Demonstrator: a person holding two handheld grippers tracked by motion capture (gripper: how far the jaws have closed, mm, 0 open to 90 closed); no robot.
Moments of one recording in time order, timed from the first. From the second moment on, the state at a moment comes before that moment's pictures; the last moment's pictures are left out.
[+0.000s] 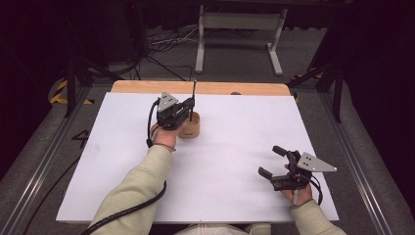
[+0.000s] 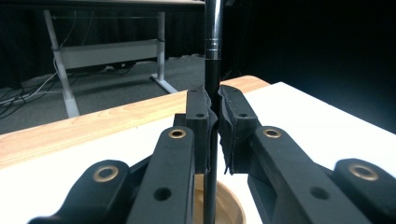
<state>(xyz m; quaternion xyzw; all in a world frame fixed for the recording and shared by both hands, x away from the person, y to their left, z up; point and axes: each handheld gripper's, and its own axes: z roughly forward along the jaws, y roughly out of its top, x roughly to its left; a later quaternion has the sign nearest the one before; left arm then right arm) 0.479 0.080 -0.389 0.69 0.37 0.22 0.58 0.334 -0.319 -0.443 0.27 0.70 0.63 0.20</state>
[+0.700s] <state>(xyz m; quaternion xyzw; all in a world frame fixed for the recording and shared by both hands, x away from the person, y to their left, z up) 0.476 0.075 -0.402 0.70 0.37 0.23 0.56 0.333 -0.319 -0.443 0.27 0.70 0.63 0.20</state>
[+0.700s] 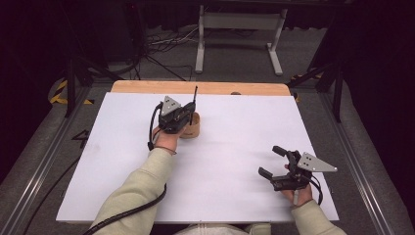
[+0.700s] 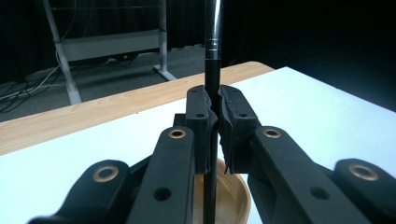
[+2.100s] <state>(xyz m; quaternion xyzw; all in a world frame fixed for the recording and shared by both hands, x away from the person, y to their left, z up) 0.421 0.144 -0.366 0.70 0.25 0.14 0.65 0.335 -0.318 -0.443 0.27 0.70 0.63 0.20</state>
